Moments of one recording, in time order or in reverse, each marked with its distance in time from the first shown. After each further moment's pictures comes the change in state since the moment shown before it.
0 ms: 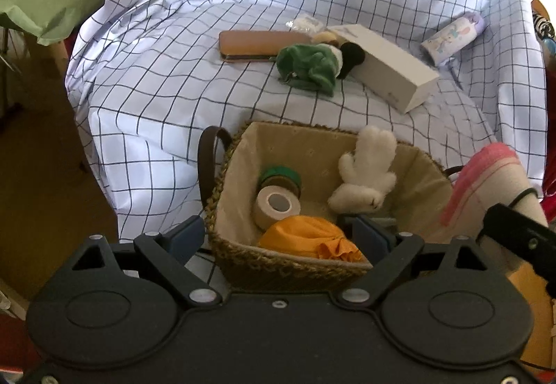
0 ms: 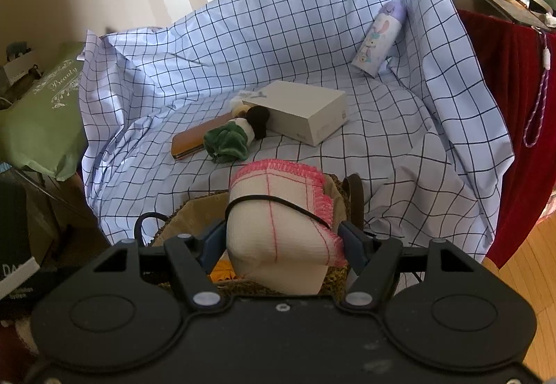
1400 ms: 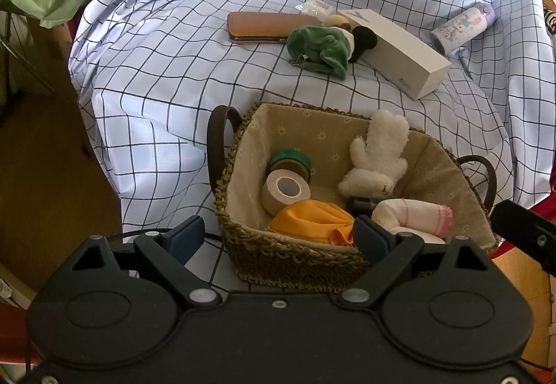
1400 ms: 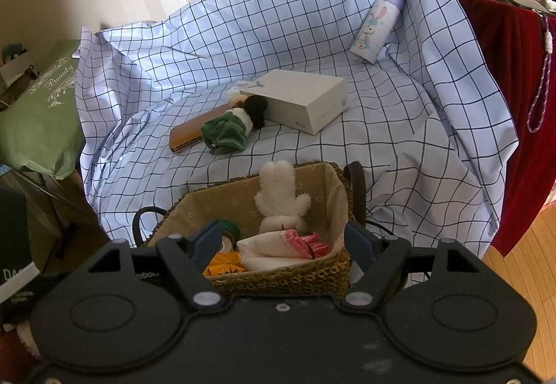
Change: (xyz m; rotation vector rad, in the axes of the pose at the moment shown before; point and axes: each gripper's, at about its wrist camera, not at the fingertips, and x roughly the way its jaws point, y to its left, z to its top) left arm 0.006 0.006 -0.003 -0.017 0.045 0.011; right arm 0.007 -0.003 -0.002 0.024 0.038 0.008
